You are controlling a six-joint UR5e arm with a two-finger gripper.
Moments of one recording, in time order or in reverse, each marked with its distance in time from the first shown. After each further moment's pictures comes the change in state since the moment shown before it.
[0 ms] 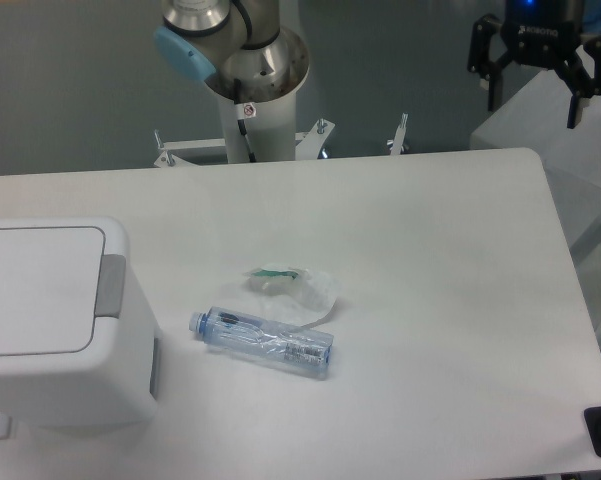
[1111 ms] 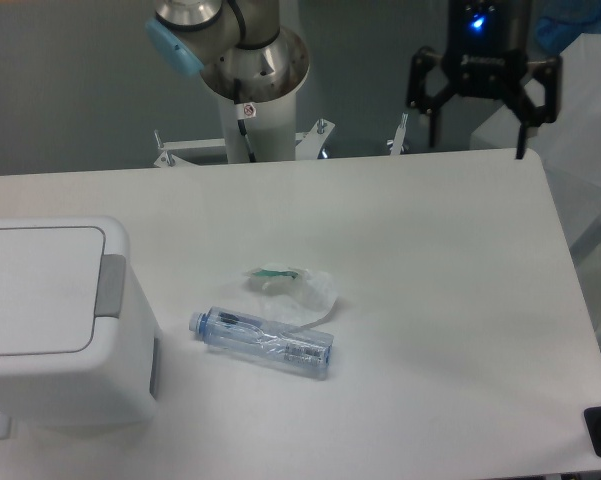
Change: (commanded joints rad) arm -0.254 -0.005 -0.006 0.119 -0.008 -0.680
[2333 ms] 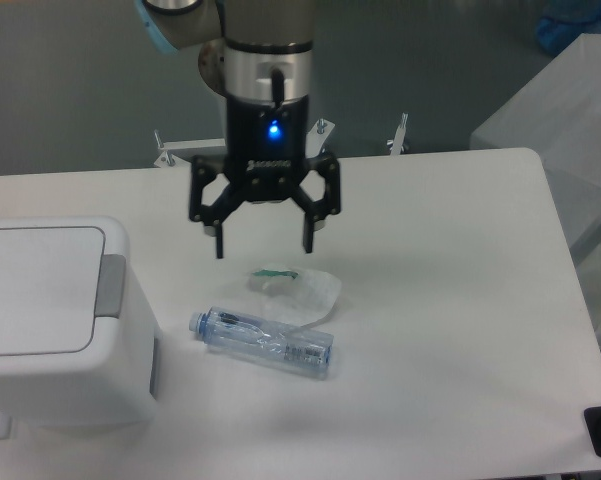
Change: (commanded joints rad) arm -0.344 -0.080 -0.071 0.178 -0.002 -0.834
